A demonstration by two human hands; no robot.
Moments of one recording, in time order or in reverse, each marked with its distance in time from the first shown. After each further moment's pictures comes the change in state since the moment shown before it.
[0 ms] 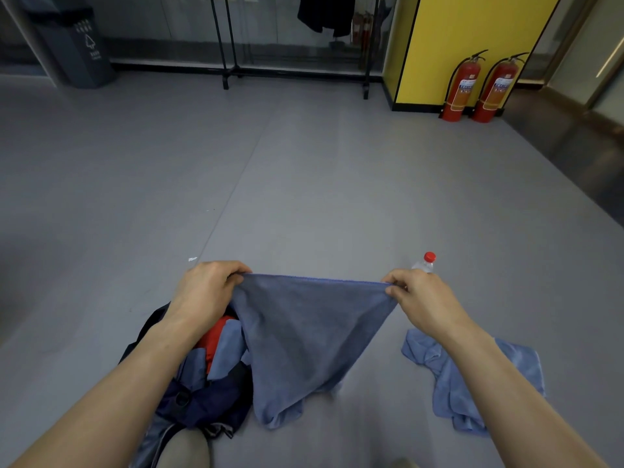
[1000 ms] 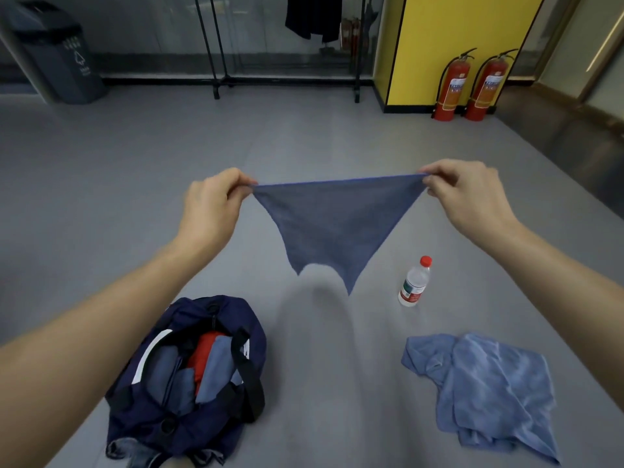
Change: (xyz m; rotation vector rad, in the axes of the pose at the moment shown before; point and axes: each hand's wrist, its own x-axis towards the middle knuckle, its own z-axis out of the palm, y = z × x) left_hand 0.112 0.076 -0.039 -0.209 0.402 0.178; right_hand 0.088 0.016 -0.120 0.091 0.506 -0.182
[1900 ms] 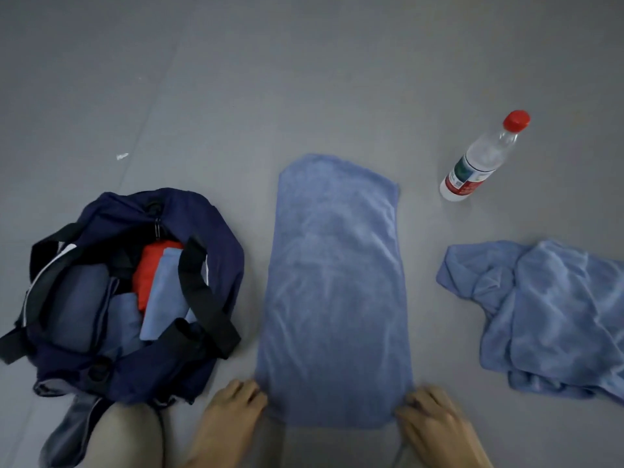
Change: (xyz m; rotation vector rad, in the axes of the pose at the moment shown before) left_hand -0.448 -0.188 0.217 0.425 -1.190 -0.004; right_hand -0.434 0.220 0.288 -0.077 -0.768 -0.005
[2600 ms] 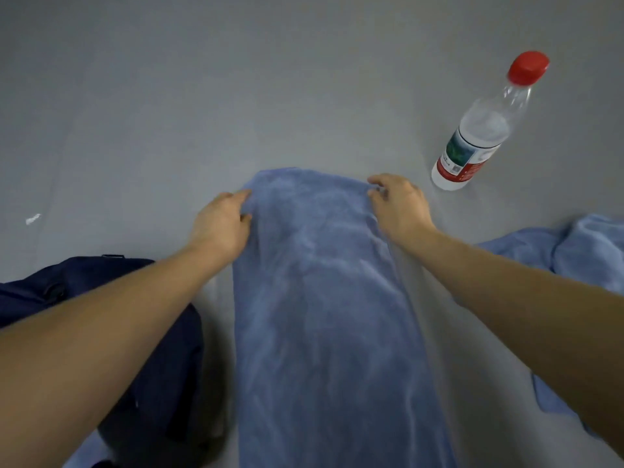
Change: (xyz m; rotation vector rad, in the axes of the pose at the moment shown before) left_hand 0.325 -0.051 -0.231 -0.171 0.375 -0.205; right_hand 0.346 0.057 -0.126 0.375 0.359 0.482
